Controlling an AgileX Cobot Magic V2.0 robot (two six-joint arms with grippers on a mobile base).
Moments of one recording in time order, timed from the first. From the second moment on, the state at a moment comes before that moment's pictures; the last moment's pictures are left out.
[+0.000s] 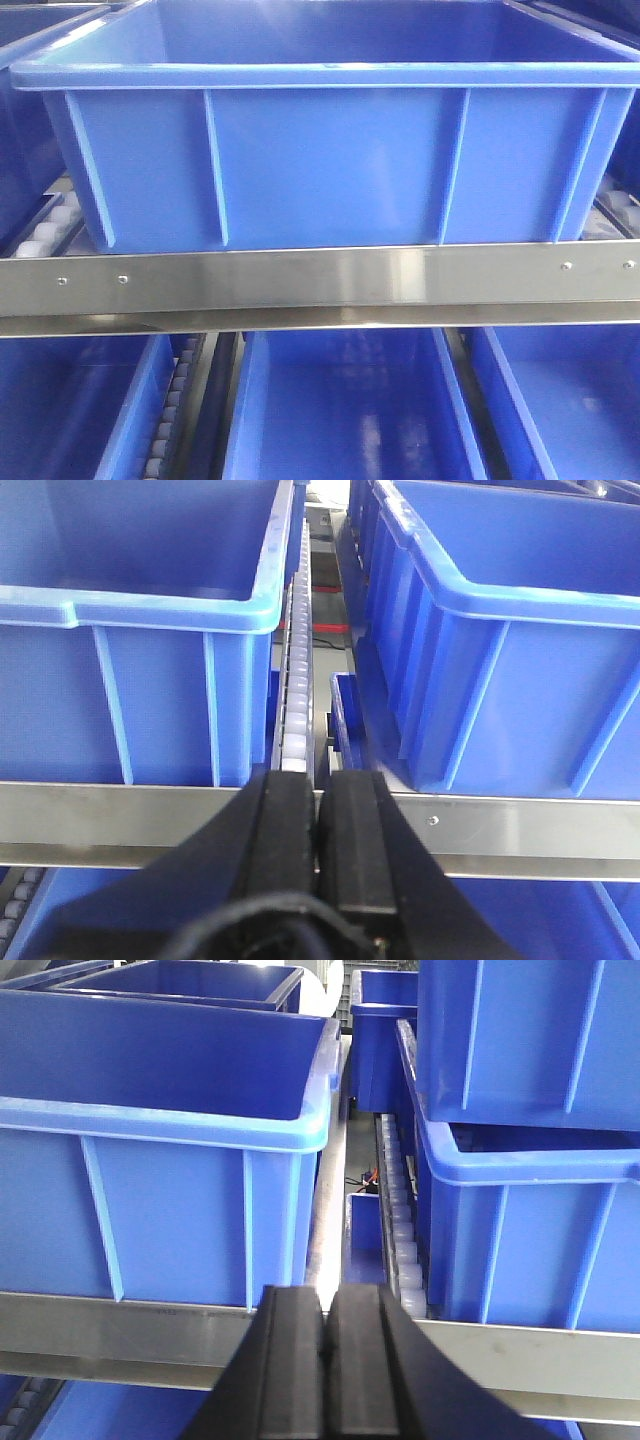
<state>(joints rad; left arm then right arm) -0.10 -0.01 0.03 -0.03 0.05 0.00 0.03 -0.01 0.03 -0.01 0.00 0.00</state>
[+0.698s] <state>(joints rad) -0.10 -0.01 0.03 -0.03 0.05 0.00 0.03 -0.01 0.03 -0.01 0.00 0.00</state>
